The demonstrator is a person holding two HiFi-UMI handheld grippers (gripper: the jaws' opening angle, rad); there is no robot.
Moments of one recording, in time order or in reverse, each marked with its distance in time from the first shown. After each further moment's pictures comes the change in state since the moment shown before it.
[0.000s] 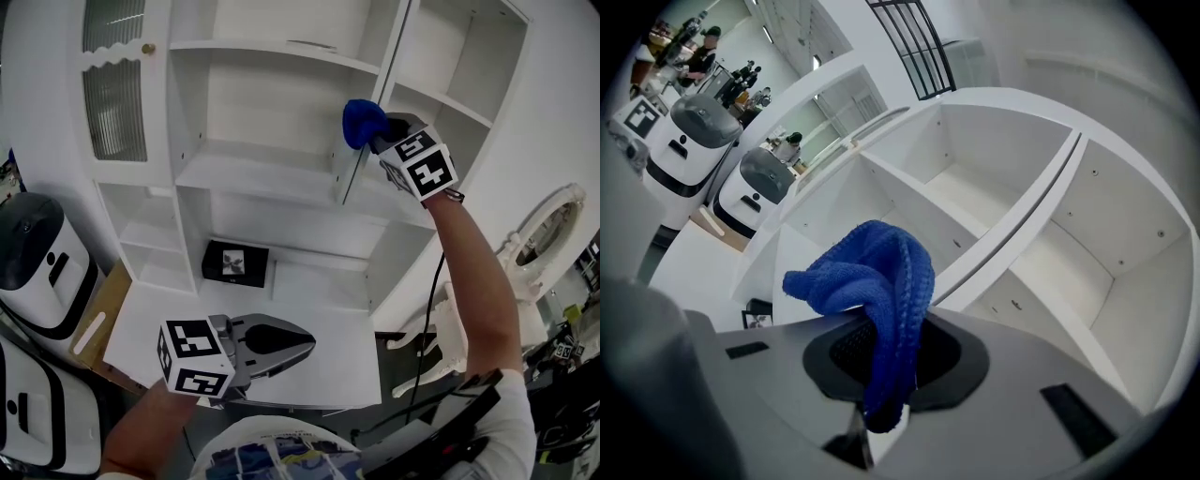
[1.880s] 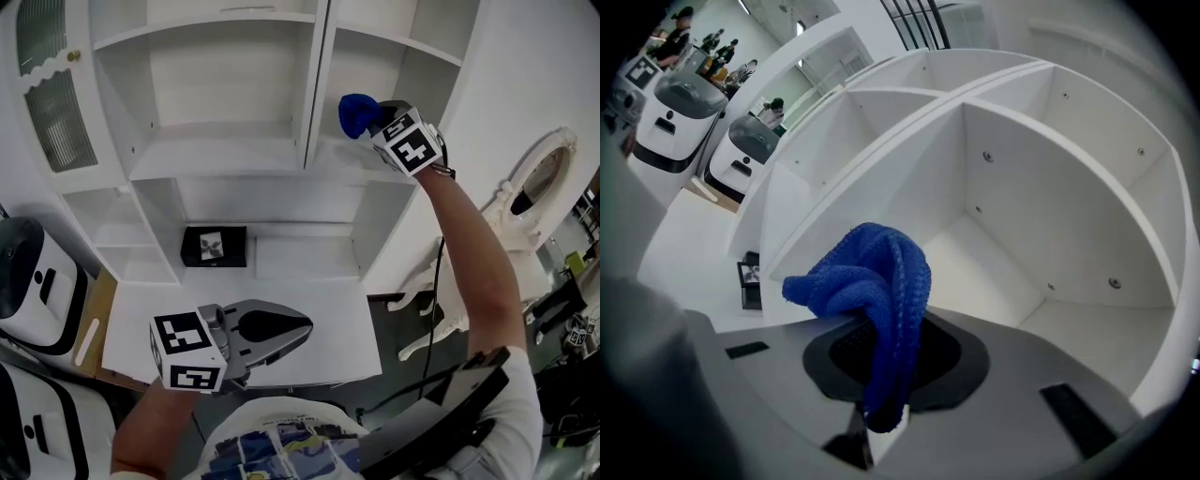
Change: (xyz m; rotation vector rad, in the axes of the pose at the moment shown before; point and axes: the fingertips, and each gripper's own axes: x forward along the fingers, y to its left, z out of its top) left arm 0.052 0.007 -0.006 -0.036 0.029 -0.046; right arm 0.003 -0.019 -0.153 0.031 0.213 -0.019
